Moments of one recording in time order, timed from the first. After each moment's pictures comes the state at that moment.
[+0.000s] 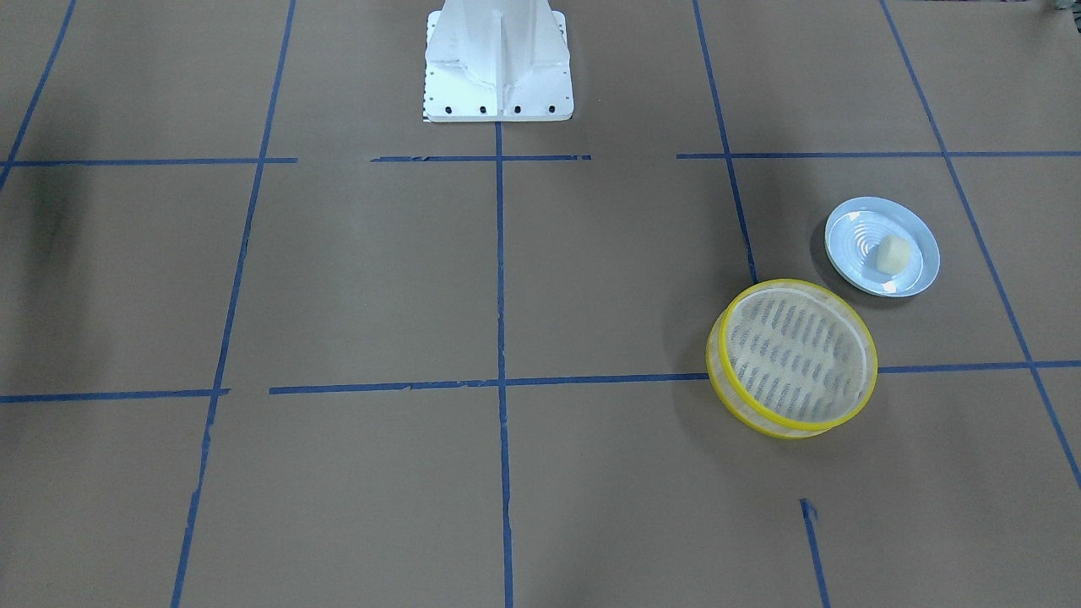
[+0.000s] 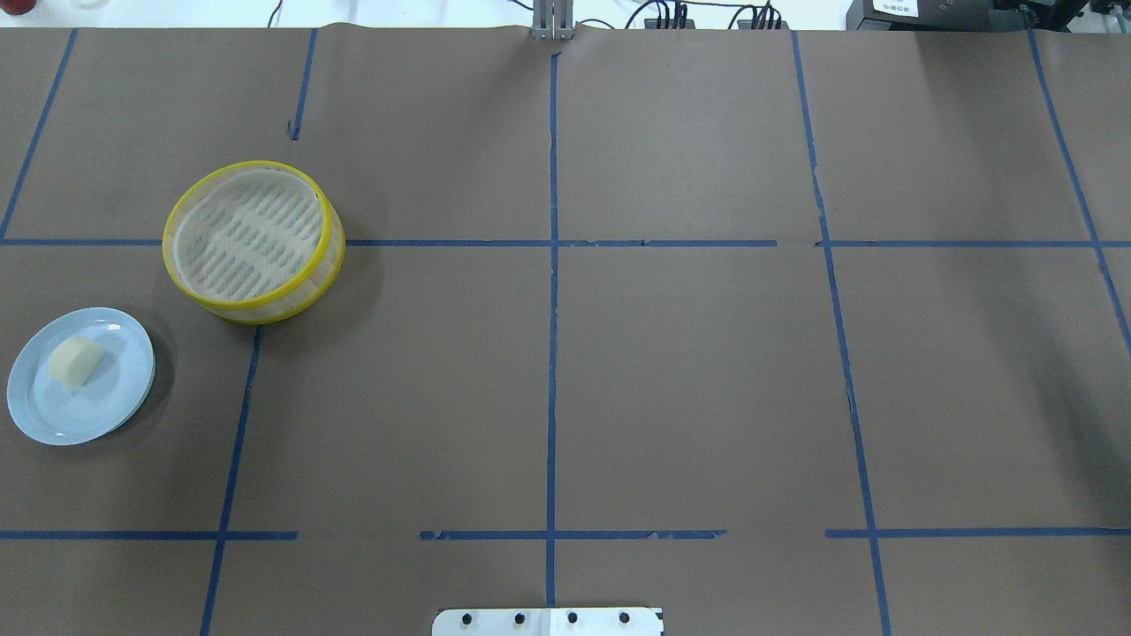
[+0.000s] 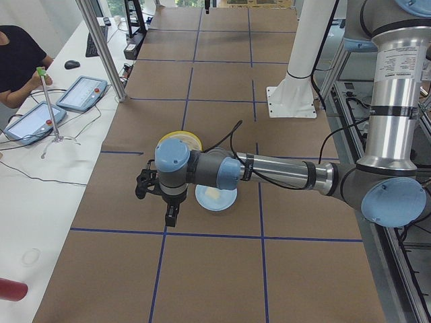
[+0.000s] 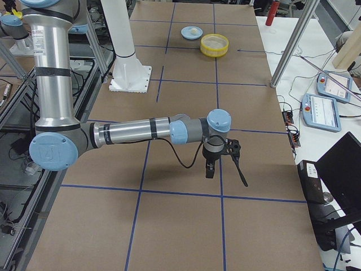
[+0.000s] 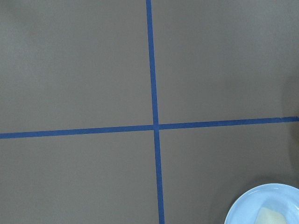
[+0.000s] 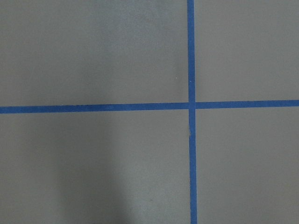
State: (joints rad) left arm -1.60 -1.59 -1.68 -1.61 -2.37 -0.04; right arm 1.41 -1.55 1.69 -1.57 2.26 0.25
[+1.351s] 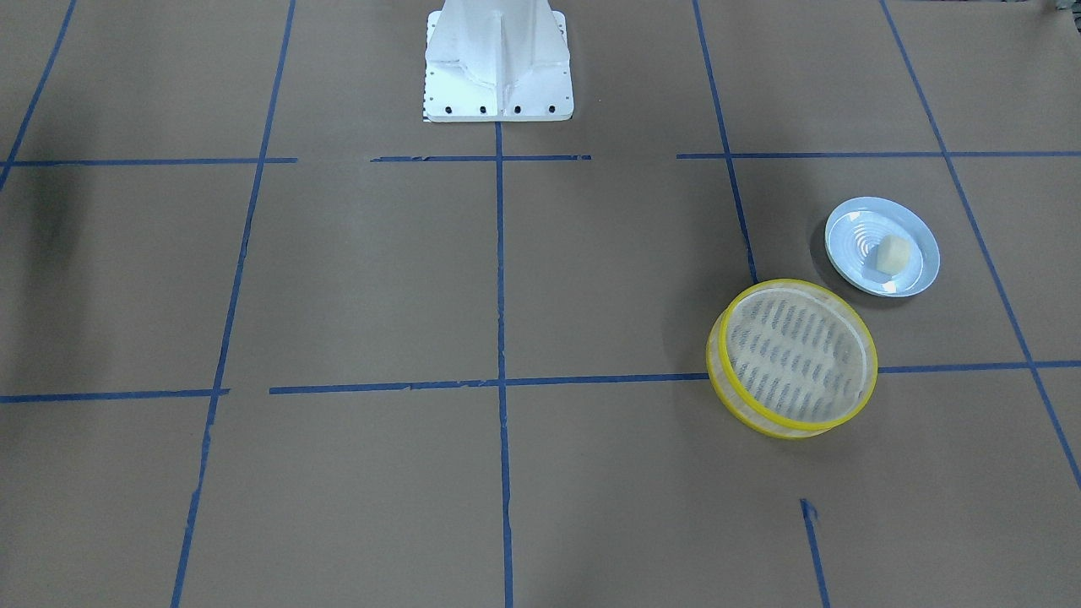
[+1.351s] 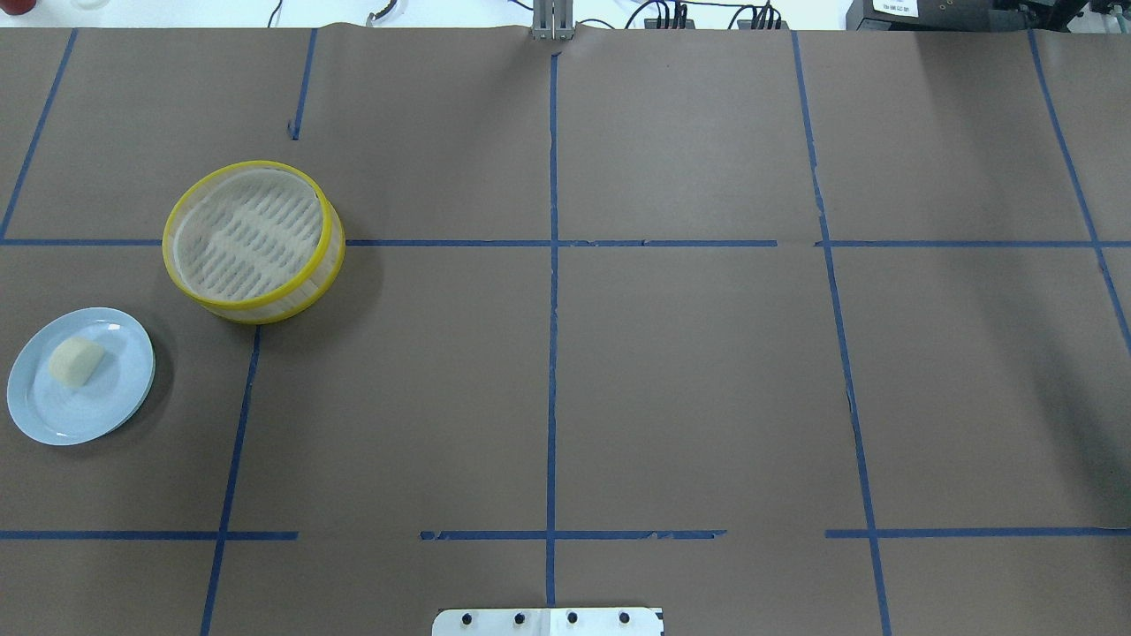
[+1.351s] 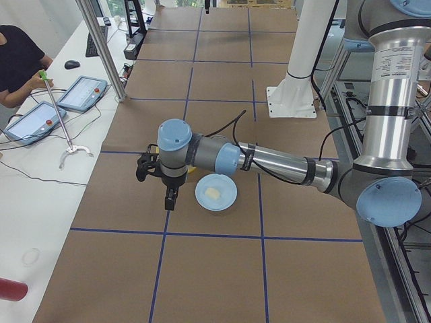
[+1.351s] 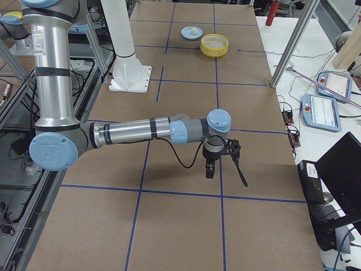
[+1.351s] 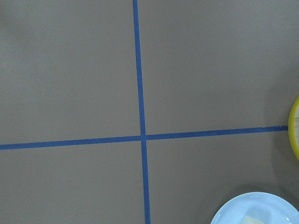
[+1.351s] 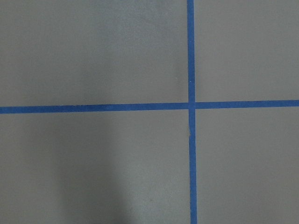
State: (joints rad) left arm -1.51 -1.58 -1.80 -1.61 -2.33 -0.22; right arm 1.41 -1.55 1.69 -1.57 2.26 0.25
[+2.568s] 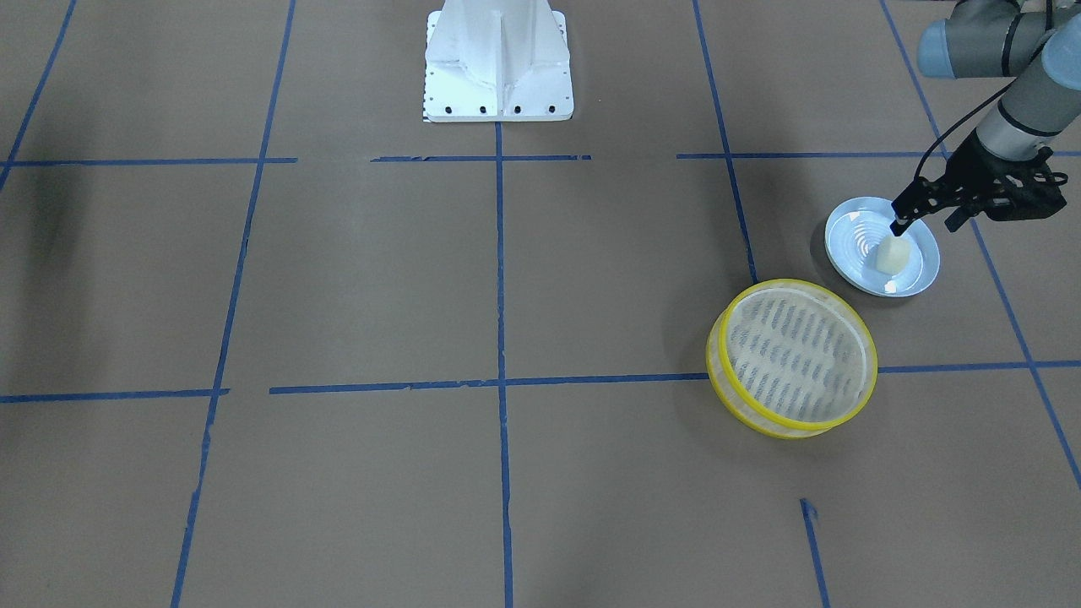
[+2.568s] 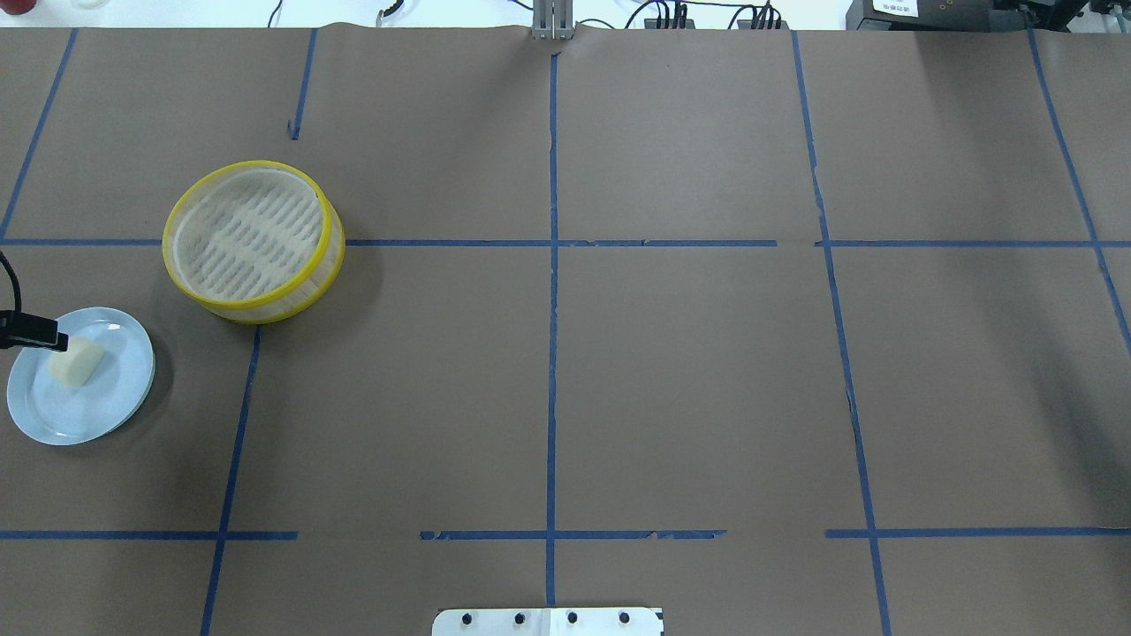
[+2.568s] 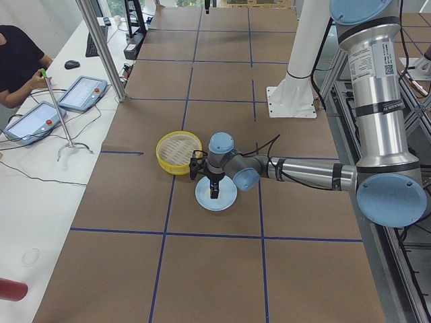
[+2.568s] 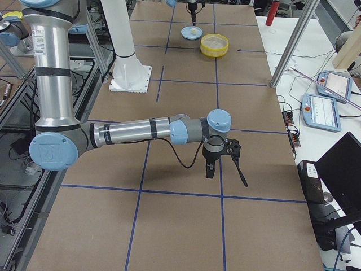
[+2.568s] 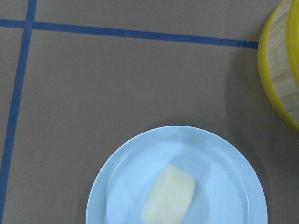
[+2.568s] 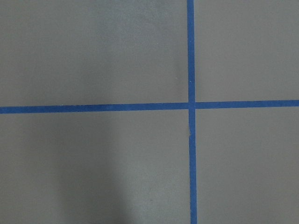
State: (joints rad) left arm -0.97 -1.37 -1.76 -2.23 -2.12 -0.92; right arm 1.41 -1.55 1.69 -1.57 2.26 0.25
